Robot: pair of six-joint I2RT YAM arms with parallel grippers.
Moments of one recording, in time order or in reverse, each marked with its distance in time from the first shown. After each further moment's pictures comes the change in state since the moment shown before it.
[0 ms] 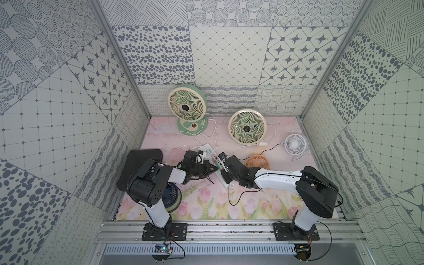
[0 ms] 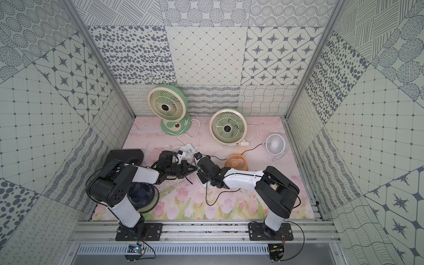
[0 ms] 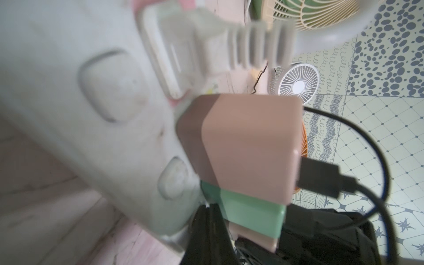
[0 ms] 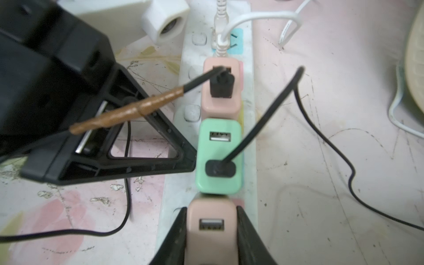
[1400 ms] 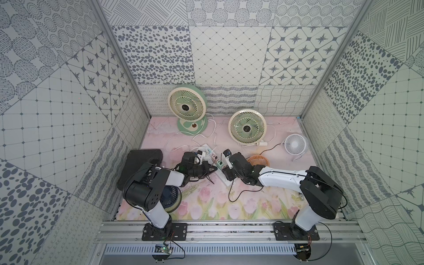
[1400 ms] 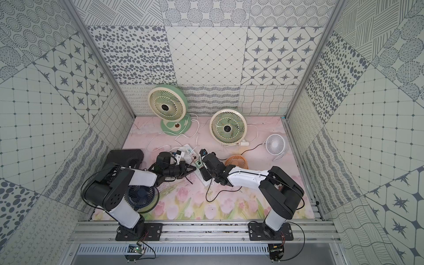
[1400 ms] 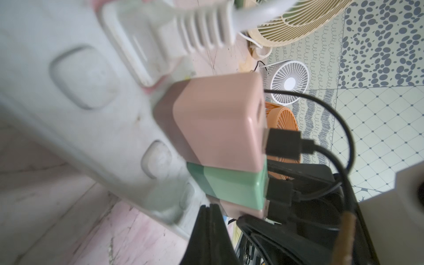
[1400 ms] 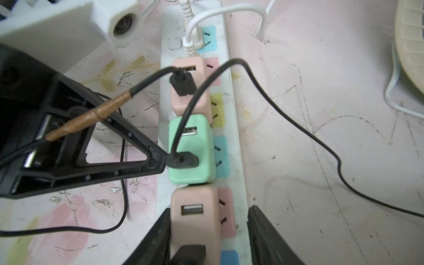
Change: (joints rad) left arm 0.005 -0.055 -0.053 0.052 0.000 0.023; right arm -0.055 -0.033 -0.026 0.011 -0.079 0.046
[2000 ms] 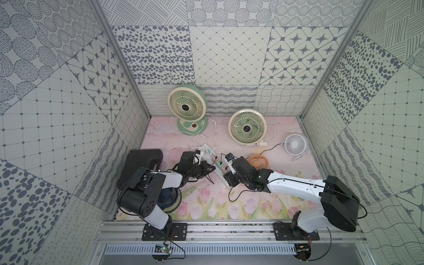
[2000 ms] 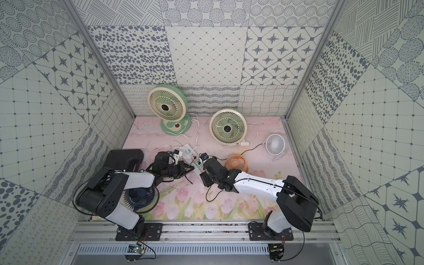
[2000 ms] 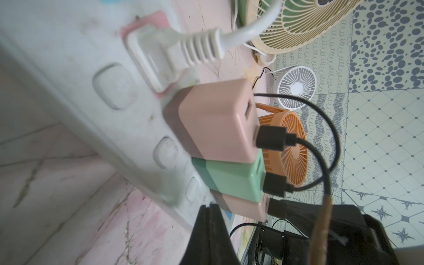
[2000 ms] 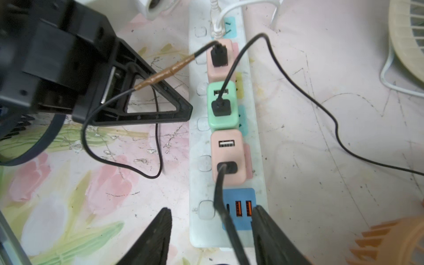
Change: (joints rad) left arm 0.003 -0.072 -0.004 -0.086 -0.055 0.047; right arm 0.067 -0.156 -0.045 -0.142 0.021 0.056
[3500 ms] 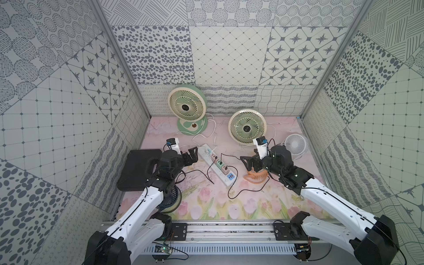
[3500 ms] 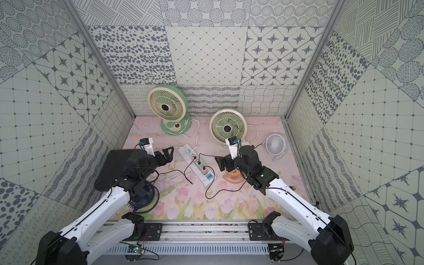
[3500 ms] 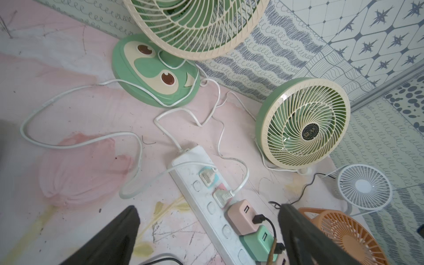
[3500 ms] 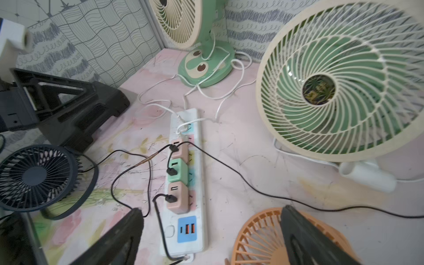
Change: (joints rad) left arm 0.067 -0.659 0.035 -0.437 -0.675 0.338; right arm -0.308 -0.444 -0.081 -0.006 -0.234 -0.093
